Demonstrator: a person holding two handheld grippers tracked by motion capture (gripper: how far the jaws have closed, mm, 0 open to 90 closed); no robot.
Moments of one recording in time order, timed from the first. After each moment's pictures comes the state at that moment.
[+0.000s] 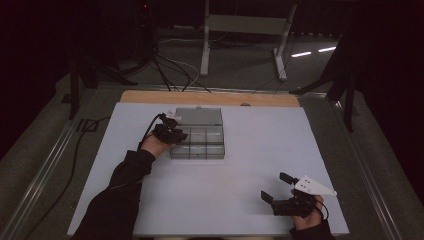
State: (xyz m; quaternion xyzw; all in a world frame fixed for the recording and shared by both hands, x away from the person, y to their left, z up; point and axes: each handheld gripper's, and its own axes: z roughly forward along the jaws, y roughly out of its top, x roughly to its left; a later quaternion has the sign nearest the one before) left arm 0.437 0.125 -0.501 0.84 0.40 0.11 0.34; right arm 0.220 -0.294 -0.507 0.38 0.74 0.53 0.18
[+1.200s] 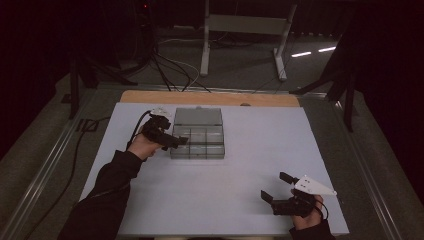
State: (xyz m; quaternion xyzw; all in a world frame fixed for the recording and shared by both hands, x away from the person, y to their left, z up) left arm 0.401 0.145 -0.448 0.83 0.36 0.07 0.41; right arm 0.220 -0.294 -0.507 0.38 0.74 0.53 0.18
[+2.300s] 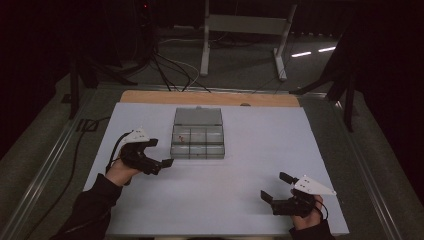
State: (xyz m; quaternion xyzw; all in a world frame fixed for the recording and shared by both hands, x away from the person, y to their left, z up) left arm 0.318 0.188 -0.459 0.82 0.32 0.08 0.47; right arm 0.220 -0.293 -0.507 0.38 0.74 0.52 0.18
